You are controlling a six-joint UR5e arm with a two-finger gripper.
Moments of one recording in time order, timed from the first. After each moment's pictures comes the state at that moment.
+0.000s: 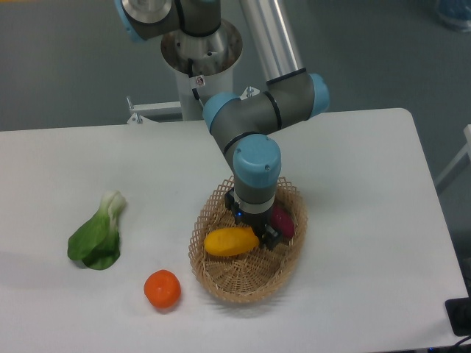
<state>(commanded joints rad) 2.39 -2.01 -1.77 -0.88 1.55 1.25</state>
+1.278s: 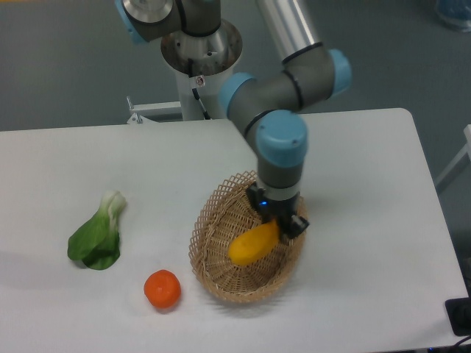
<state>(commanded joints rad) 2.52 -1.97 -1.50 -1.21 1.54 1.26</state>
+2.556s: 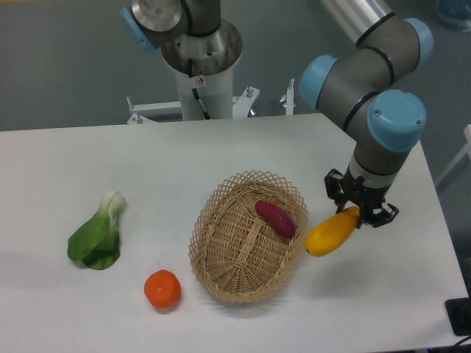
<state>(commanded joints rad) 2.65 -2.03 -1.41 -1.20 1.55 1.39</state>
